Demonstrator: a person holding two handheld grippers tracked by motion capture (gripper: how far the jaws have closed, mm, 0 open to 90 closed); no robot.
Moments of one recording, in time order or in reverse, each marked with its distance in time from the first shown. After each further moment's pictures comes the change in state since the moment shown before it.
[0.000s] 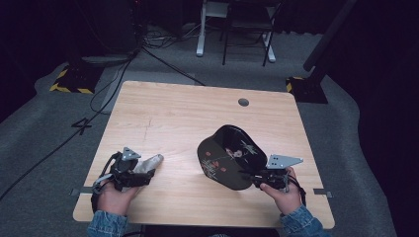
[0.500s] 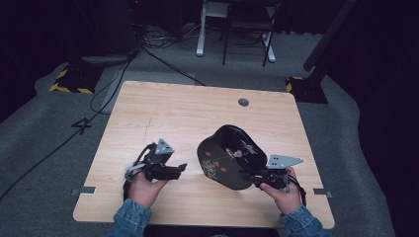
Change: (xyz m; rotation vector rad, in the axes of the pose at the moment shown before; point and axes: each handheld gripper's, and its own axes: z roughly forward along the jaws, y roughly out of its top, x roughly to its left) left arm -0.053 0.042 0.015 -0.089 -0.155 0.156; right arm -0.001 -0.001 0.000 -0.007 0.006 -0.001
